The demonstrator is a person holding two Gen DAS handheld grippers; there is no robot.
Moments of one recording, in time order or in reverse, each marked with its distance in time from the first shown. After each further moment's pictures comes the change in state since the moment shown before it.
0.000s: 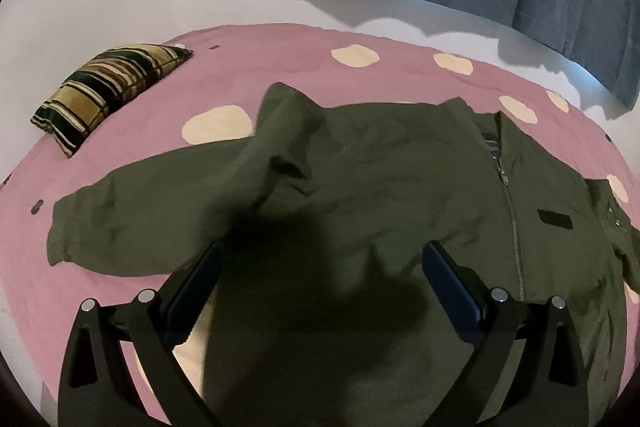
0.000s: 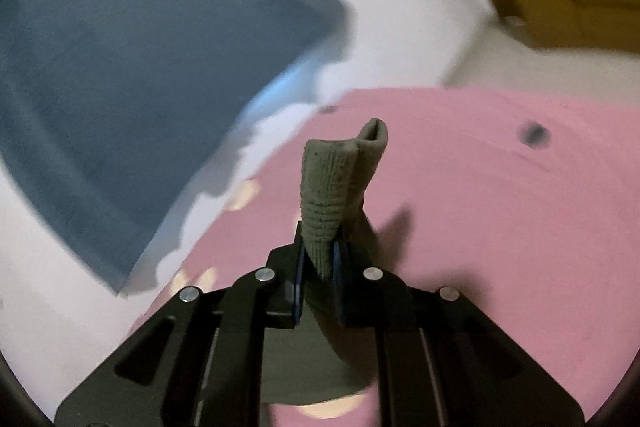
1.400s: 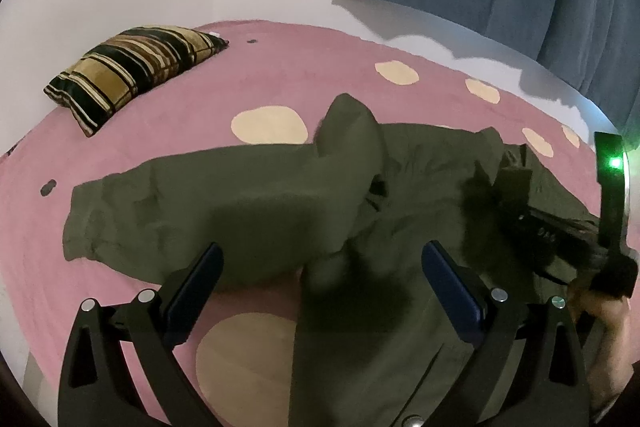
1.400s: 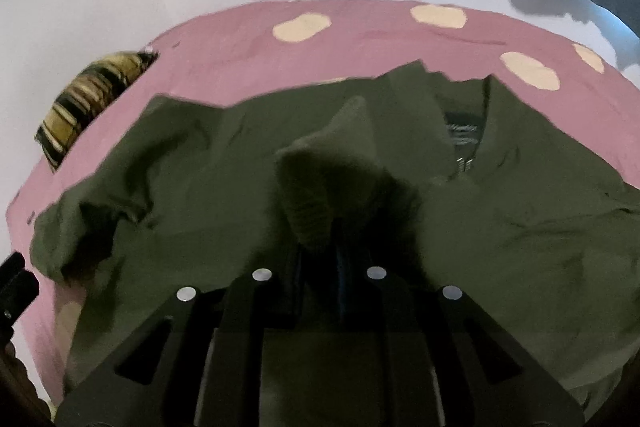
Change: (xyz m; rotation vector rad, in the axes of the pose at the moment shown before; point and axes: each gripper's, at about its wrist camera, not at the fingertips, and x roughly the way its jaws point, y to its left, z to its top) left arm -0.003 0.068 0.004 -0.102 -0.008 -0.015; right arm 0.124 0.350 -0.397 -0.894 0.662 0.235
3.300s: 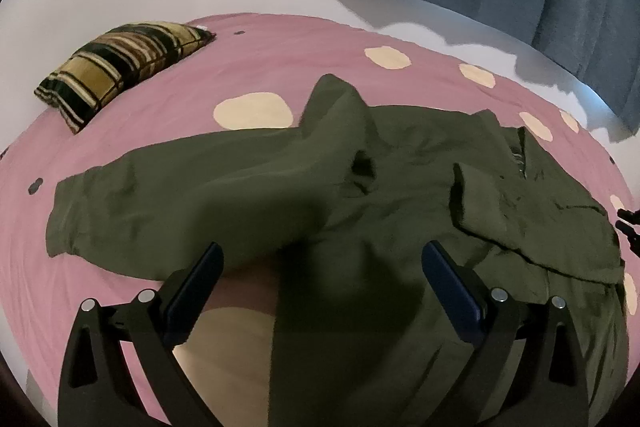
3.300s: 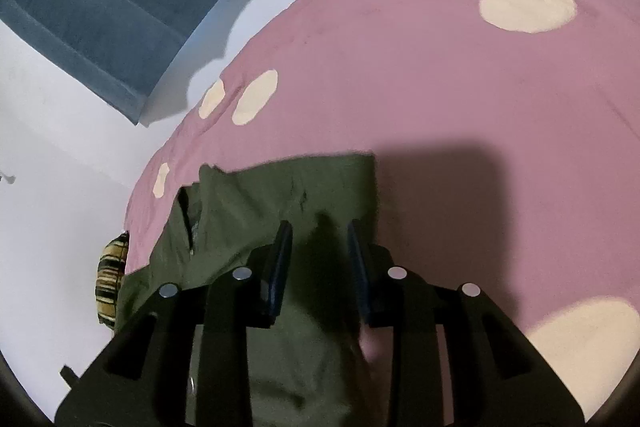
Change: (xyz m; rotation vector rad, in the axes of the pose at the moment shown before) left arm 0.017 -0.013 -0.012 0.020 0.017 -0.006; right arm -0.097 -0.360 -0.041 0.687 -0.099 0.146
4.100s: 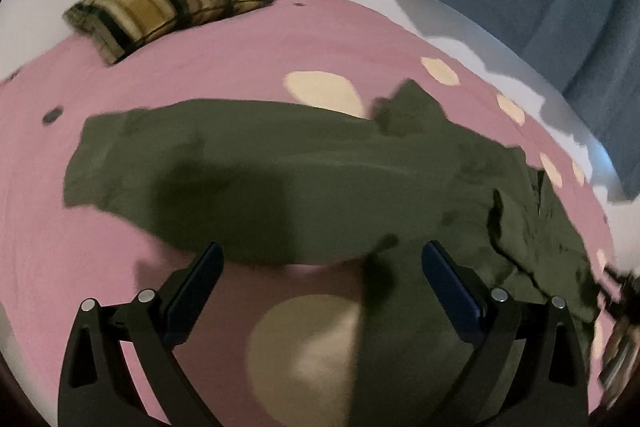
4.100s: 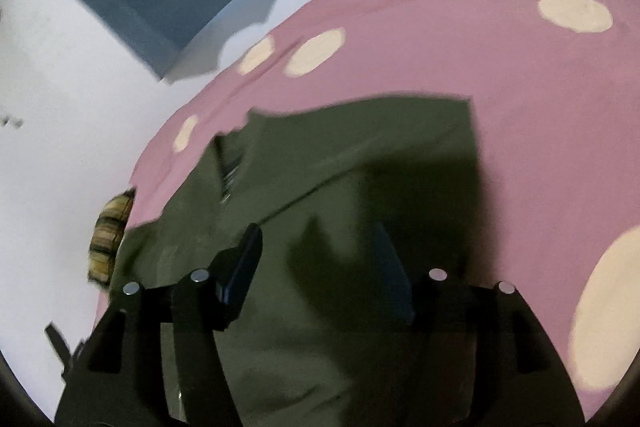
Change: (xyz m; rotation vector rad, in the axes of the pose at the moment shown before) left arm -0.010 0.092 -0.005 -0.246 0.063 -0.038; right arm -0.007 0.062 -0.071 -0.147 0.041 0.029
